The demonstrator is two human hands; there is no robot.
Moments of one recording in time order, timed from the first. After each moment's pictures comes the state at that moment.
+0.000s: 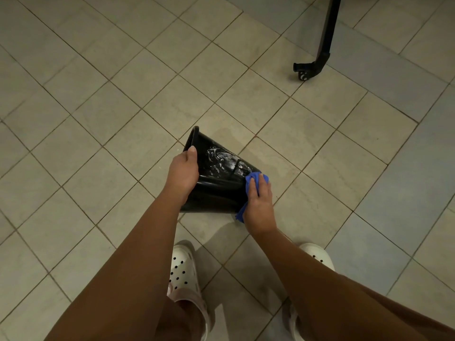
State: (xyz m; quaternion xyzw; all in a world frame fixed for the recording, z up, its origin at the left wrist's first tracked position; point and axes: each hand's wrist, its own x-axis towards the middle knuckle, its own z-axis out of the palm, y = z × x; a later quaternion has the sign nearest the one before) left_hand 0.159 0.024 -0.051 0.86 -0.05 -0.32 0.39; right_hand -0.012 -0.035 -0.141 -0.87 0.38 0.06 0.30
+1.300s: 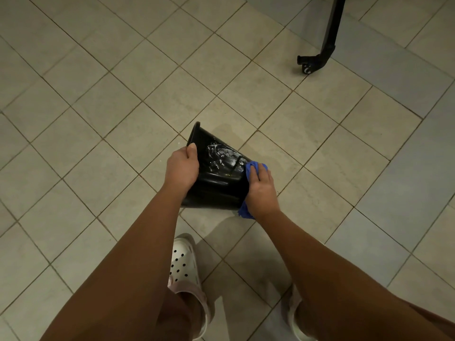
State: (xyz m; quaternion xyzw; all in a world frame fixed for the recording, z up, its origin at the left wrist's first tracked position) left_hand 0.162 0.032 -0.063 0.89 -0.09 -0.29 0.33; right_hand 0.004 -0.055 -0.129 -0.87 0.38 0.14 0.28
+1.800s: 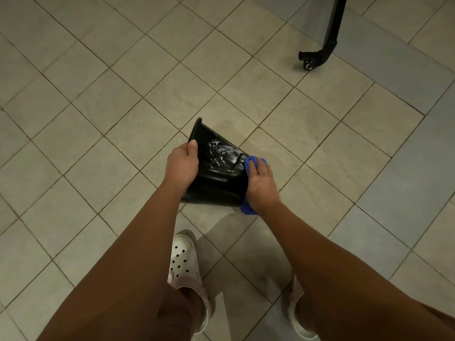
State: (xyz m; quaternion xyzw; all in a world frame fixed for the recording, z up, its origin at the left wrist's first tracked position) left_hand 0.163 0.035 -0.061 0.89 -0.10 -0.30 0.34; right_hand 0.012 -0.063 -0.132 -0.88 0.37 0.15 0.28
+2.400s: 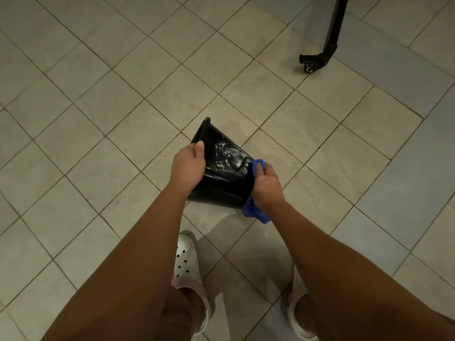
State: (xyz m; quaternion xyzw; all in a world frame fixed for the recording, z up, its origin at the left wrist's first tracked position) left_hand 0.157 0.029 -0.059 0.90 -0.16 -0.27 0.29; right_hand 0.006 -0.071 -0.132 -0.84 0.40 0.12 0.35
